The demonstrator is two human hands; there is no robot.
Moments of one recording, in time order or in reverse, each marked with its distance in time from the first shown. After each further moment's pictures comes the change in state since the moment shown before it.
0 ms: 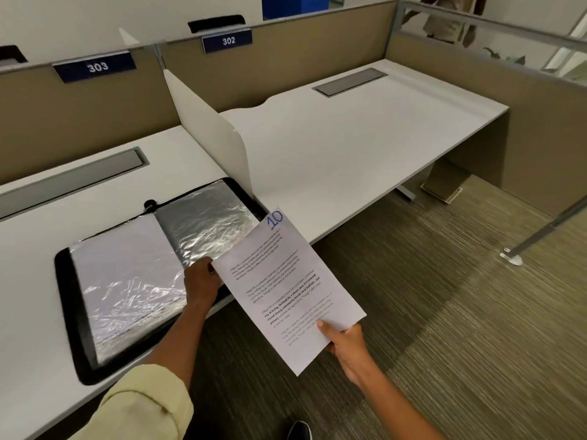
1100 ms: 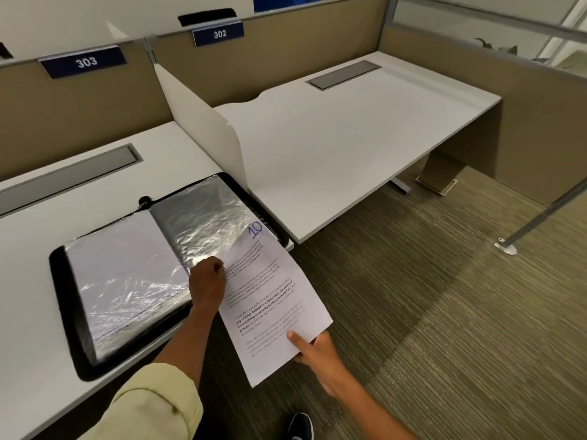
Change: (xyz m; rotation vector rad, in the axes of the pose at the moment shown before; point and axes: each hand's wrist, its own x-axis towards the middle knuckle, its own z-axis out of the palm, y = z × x) left_hand -0.016 0.001 0.015 0.083 0.011 -0.005; right_hand -0.038 0.025 0.035 -0.195 -0.165 0.082
